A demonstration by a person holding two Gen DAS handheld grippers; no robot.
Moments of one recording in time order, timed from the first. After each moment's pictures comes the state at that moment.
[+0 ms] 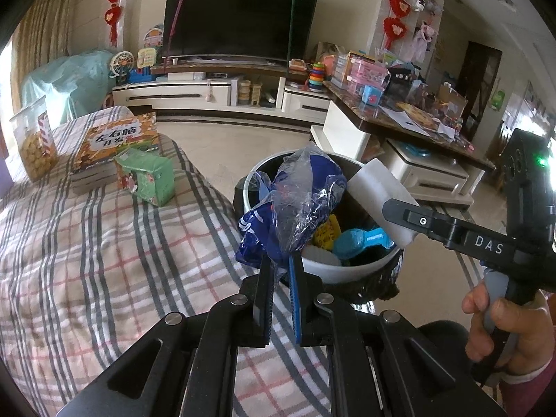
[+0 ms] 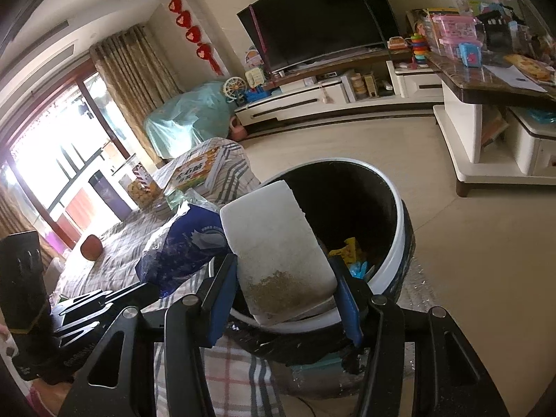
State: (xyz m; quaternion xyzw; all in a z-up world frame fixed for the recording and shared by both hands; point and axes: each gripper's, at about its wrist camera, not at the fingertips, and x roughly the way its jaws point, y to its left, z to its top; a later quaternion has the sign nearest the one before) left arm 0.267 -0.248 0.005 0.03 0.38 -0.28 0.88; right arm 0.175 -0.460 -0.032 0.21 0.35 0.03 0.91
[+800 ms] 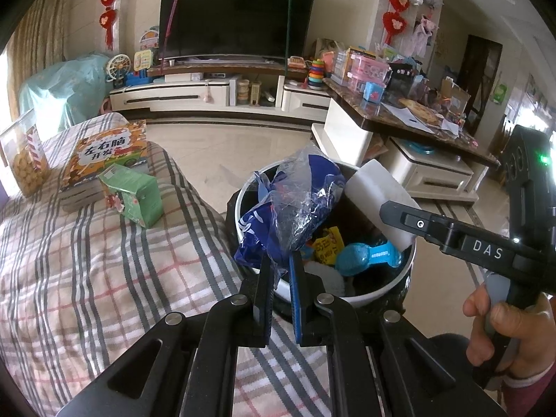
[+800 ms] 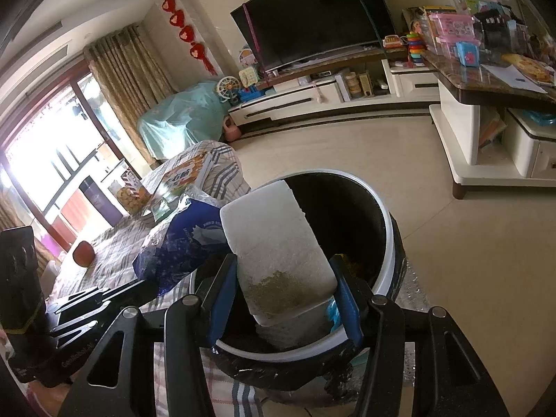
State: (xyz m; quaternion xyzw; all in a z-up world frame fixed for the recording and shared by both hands) left arm 0.289 -0.274 0.005 0.04 0.38 -0.28 0.88; right arm 0.189 -0.471 -0.033 0.21 0.35 0.02 0.91
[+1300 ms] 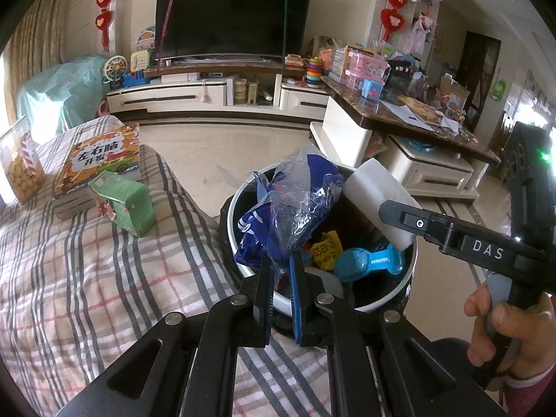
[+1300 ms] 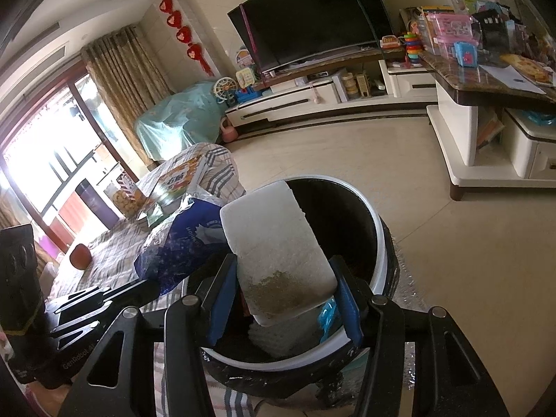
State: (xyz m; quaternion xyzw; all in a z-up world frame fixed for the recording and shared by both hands) left arm 0.297 -0.287 0.005 0.05 0.38 -0.28 0.88; right arm 0.192 -0.477 -0.035 0.21 0.35 0.02 0.91
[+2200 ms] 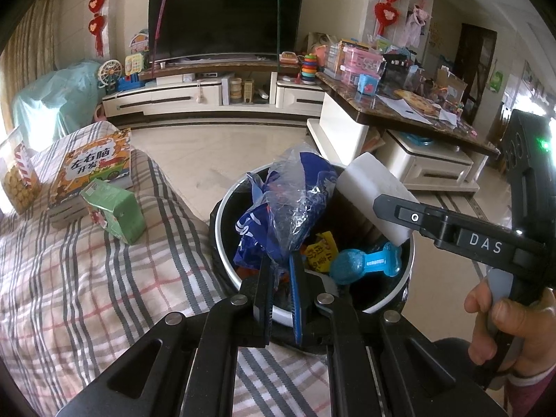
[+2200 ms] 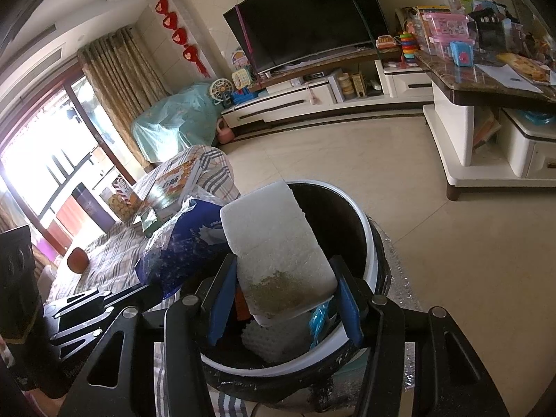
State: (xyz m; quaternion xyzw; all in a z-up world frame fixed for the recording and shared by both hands) left arm 0.300 -0.301 0.005 0.06 0.38 -0.28 0.88; right arm 0.194 -0.486 -0.033 0.21 0.35 0.01 0.91
